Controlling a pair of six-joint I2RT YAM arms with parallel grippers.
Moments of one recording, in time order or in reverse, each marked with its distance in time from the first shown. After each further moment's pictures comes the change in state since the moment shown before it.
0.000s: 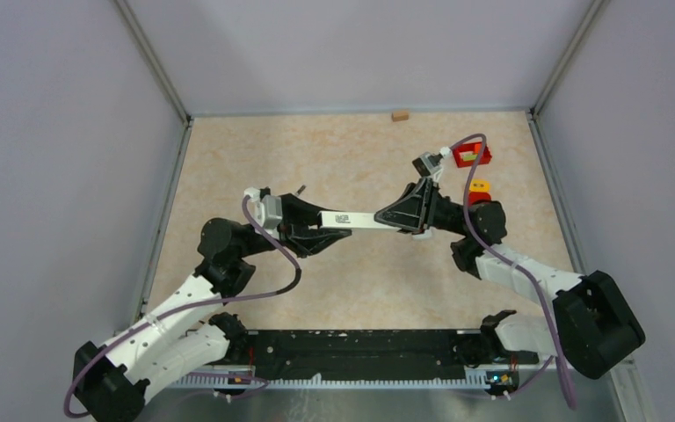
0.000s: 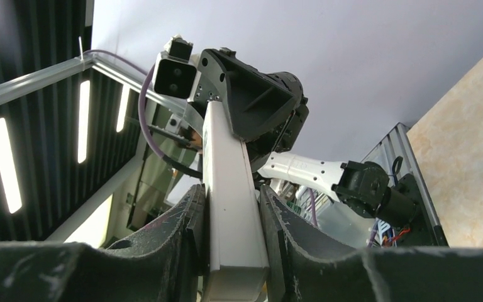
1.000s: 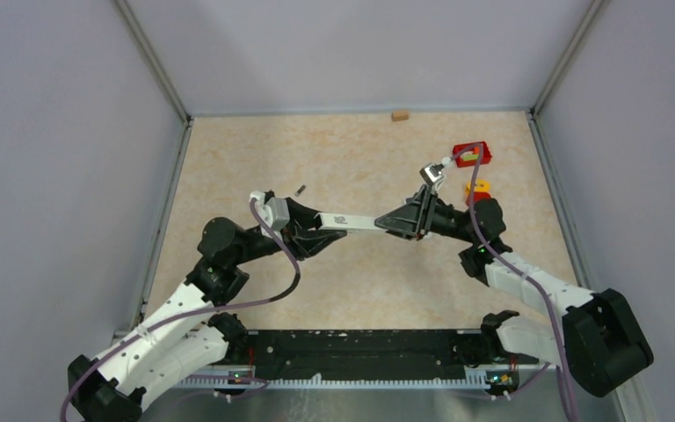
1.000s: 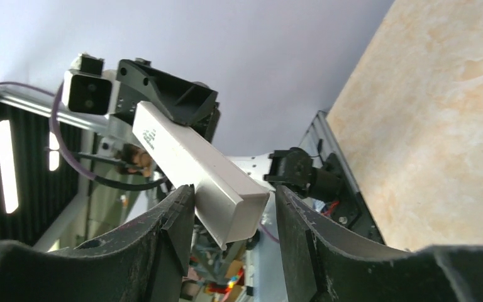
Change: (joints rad) left arm -0.001 -0.088 0.000 -0.275 -0.107 0.117; right arm -0.059 -0.066 -0.063 -0.296 -0.002 -0.207
